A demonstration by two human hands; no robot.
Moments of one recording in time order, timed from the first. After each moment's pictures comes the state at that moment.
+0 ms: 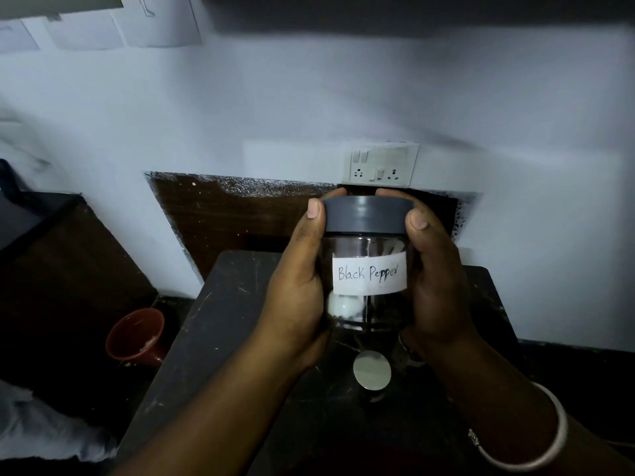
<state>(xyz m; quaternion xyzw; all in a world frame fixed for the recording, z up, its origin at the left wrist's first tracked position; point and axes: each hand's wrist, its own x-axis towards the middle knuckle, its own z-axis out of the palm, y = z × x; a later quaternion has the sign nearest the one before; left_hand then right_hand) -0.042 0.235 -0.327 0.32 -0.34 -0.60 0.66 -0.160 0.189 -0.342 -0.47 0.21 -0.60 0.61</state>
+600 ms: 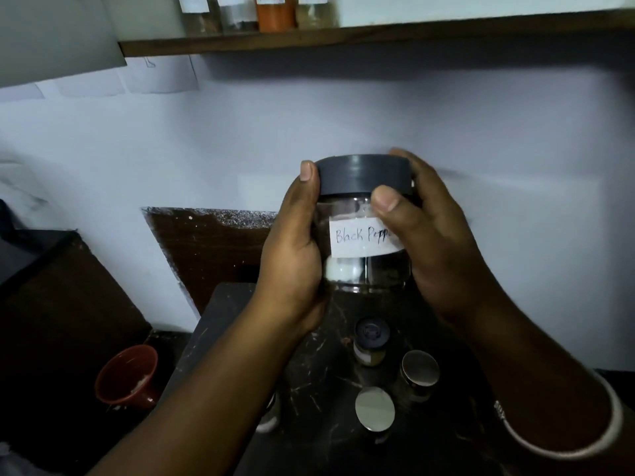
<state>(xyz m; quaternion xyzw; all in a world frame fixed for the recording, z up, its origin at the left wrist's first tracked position) -0.033 0.191 -0.275 0.34 -0.40 -0.52 0.67 -0.169 0.164 -0.274 -0.63 0.30 -0.54 0.47</state>
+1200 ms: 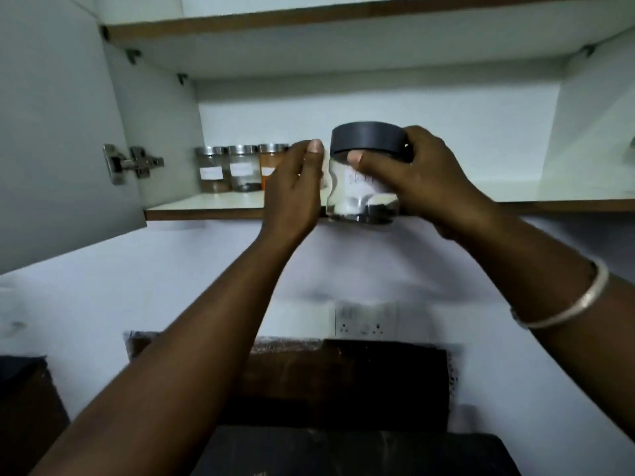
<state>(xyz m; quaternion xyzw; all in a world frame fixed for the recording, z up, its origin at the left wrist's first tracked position) 0.005 0.013 -0.105 0.40 -0.61 -0.06 0.68 -0.175 0.030 -0.074 -0.71 0.38 -0.56 0.18</state>
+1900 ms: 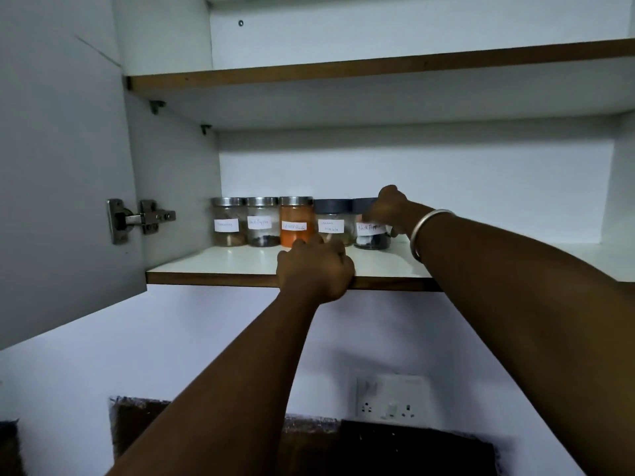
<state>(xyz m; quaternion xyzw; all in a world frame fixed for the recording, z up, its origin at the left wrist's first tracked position) 0.060 -0.100 -0.112 0.67 -0.66 0.18 0.27 -0.079 -0.226 -0.015 -0.73 0.57 -0.35 0.13</state>
